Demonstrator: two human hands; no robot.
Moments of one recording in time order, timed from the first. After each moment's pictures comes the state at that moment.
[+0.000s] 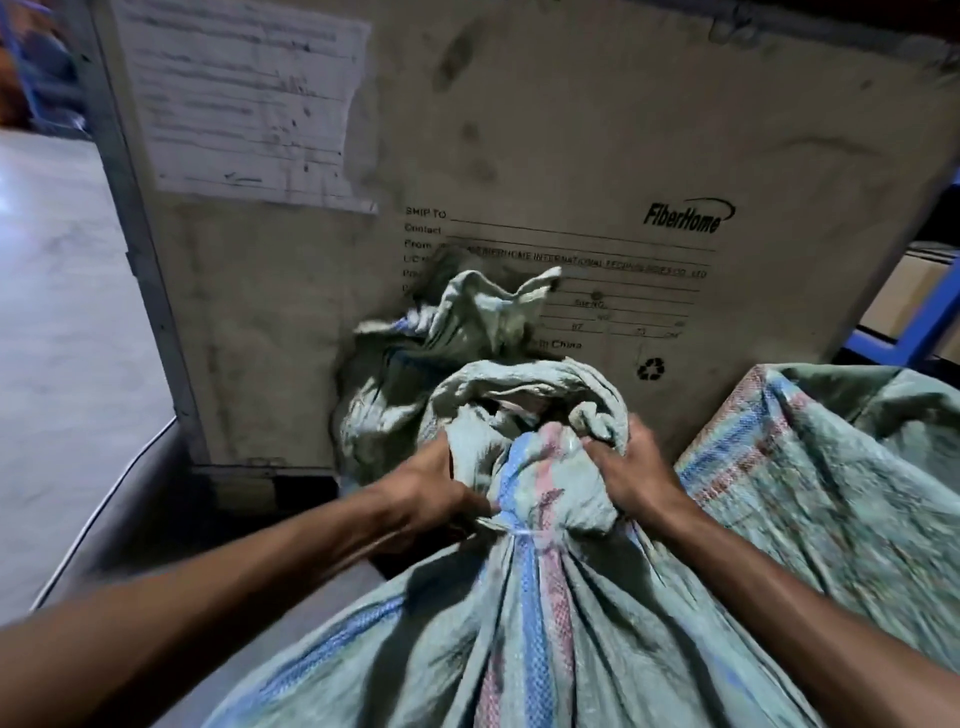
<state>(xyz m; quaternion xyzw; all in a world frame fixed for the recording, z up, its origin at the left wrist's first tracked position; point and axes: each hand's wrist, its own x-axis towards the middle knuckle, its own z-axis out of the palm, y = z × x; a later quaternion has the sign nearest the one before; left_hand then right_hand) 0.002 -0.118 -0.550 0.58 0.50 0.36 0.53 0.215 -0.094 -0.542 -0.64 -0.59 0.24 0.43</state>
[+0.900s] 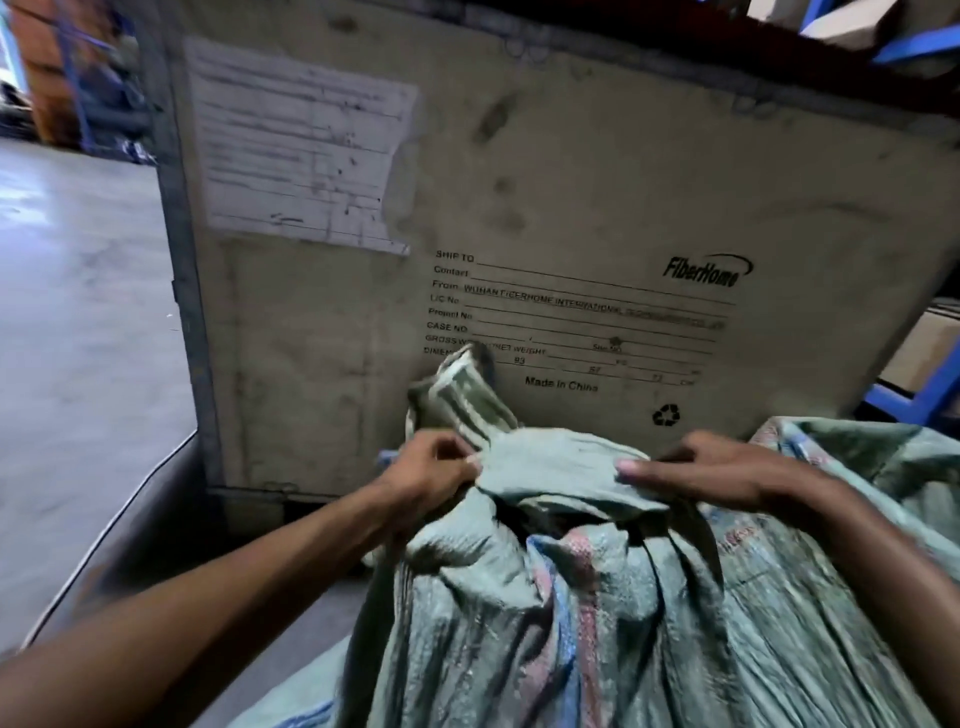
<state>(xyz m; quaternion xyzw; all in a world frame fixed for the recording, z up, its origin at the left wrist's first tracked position) -0.020 -0.081 -0.531 0.59 0.54 0.42 0.42 0.238 -0.128 -0.422 -0.63 -0.73 0.25 0.04</state>
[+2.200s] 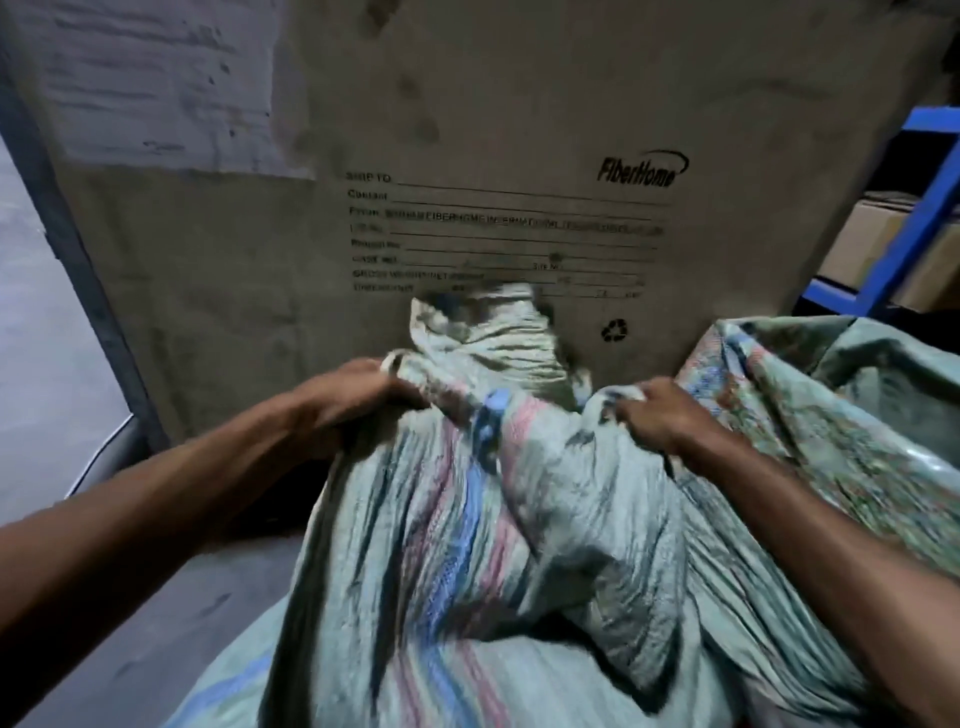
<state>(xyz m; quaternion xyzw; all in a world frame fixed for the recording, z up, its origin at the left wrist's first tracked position) -0.019 -0.095 -0.489 0.54 0.59 0.32 0.51 0.287 -0.094 -0.509 -0.74 -0.56 0.25 0.29</state>
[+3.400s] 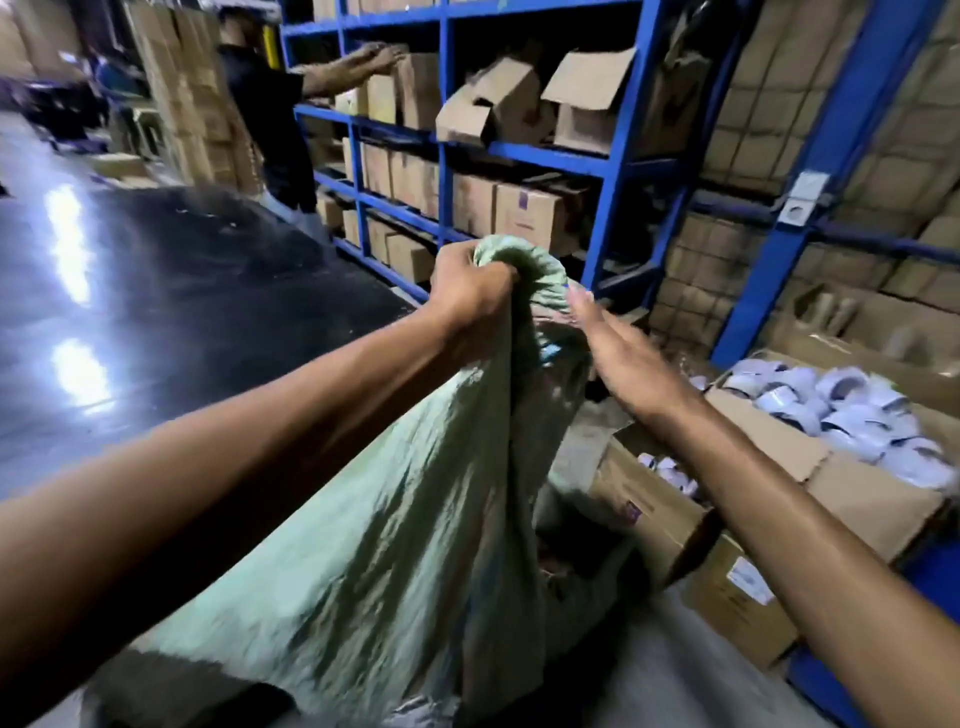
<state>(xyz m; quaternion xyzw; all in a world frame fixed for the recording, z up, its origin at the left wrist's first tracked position) 0.192 -0.194 0.302 0.66 0.32 0.44 0.52 0.295 -0.322 0.277 -0.72 -0.46 0.22 0.47</state>
